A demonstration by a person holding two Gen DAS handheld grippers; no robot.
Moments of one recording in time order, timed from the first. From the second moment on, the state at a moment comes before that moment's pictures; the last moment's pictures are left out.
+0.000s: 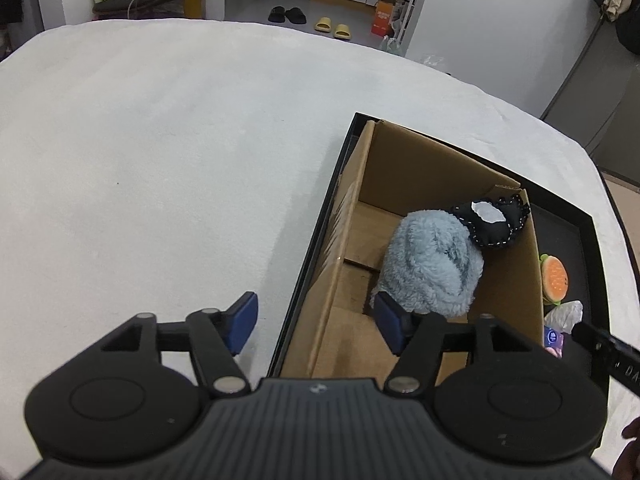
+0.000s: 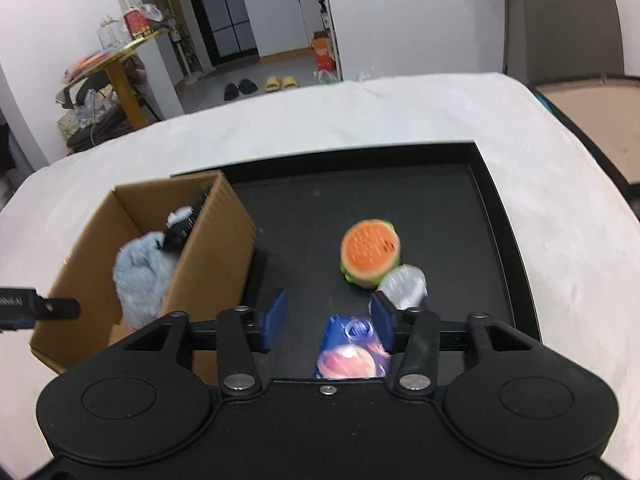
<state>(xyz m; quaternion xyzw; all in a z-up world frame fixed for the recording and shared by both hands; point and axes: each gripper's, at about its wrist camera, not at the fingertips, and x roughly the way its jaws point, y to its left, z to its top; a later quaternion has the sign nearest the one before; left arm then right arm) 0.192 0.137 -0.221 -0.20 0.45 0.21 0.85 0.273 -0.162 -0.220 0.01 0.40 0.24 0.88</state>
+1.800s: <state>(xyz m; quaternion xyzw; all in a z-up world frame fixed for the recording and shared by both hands) 0.189 0.124 -0.212 -0.18 0.44 0.23 0.85 0.256 -0.131 -0.202 -0.02 0.36 0.27 0.89</state>
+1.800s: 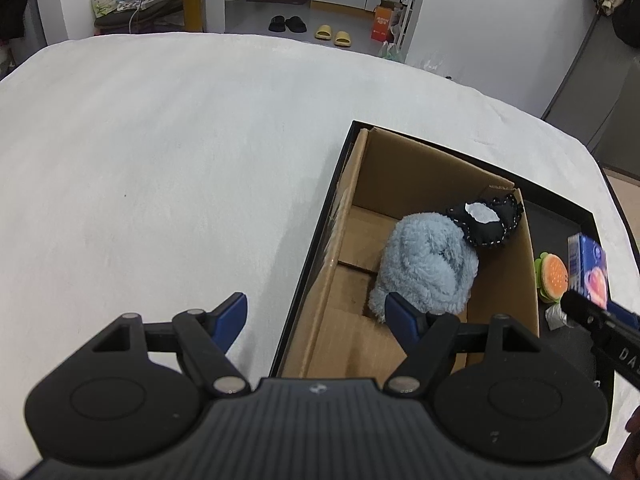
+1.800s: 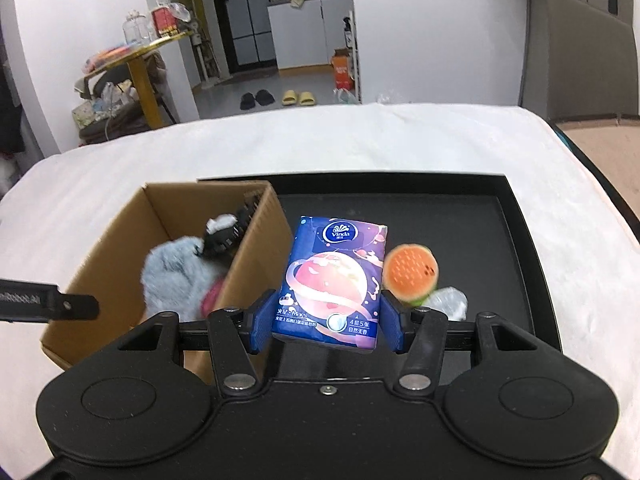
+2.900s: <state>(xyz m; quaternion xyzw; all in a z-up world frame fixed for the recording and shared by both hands) 0.179 0.153 -0.228 -0.26 0.43 0.18 0.85 0.249 -0.051 -0.176 -0.04 0.34 0.35 0.87</state>
